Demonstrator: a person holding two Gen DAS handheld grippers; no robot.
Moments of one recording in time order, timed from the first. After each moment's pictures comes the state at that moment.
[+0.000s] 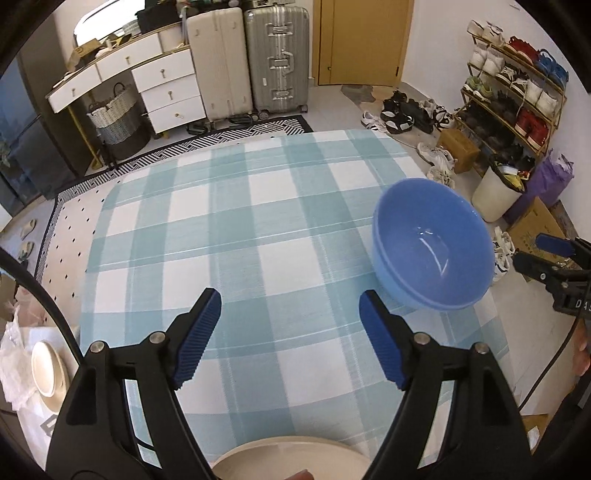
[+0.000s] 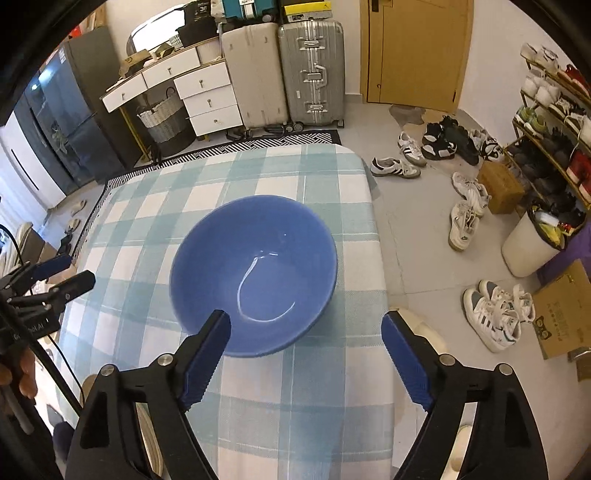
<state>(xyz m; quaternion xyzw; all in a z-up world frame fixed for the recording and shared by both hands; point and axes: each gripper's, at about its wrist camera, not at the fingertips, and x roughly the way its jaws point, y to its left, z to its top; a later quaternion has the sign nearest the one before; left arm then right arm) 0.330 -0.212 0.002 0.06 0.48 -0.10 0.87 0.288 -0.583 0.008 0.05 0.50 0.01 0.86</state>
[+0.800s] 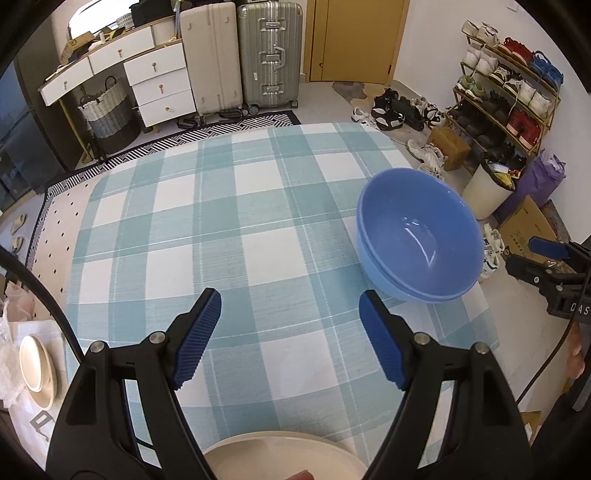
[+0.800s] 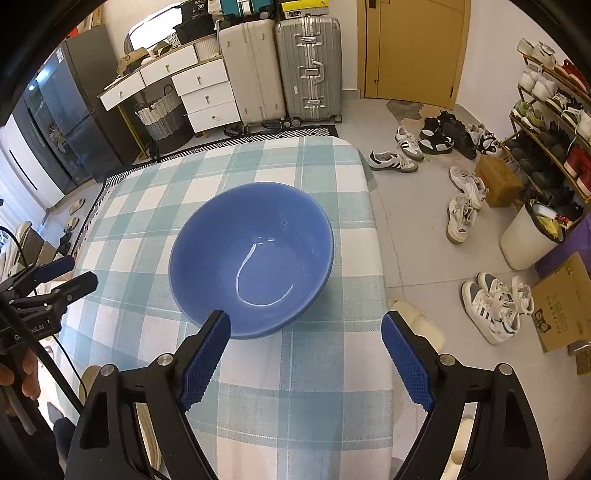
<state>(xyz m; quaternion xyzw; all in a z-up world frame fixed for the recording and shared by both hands) 0.321 -0.235 -0.007 0.05 0.49 -0.12 0.86 0.281 -0.585 -0.002 0.05 0.51 0.00 0.86</state>
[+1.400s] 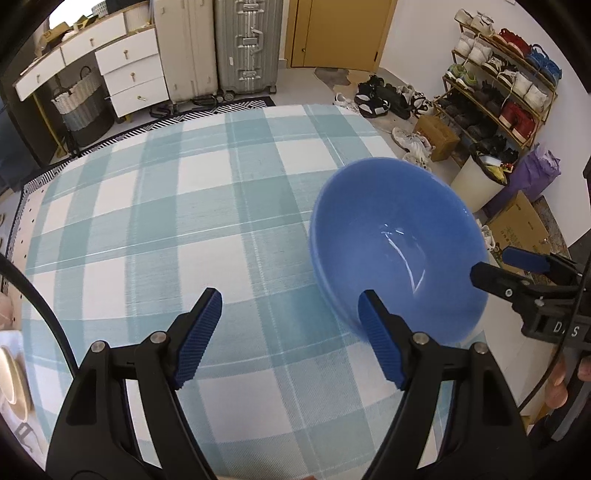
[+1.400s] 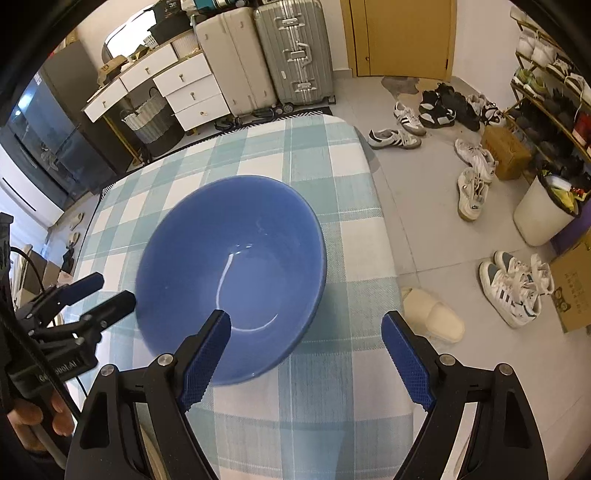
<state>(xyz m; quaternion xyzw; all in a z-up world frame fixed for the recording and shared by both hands) 0.375 -0.305 -0.066 0.04 0.52 -0.15 0.84 0.334 -0.603 -0.055 0.10 0.54 0.00 0.84</state>
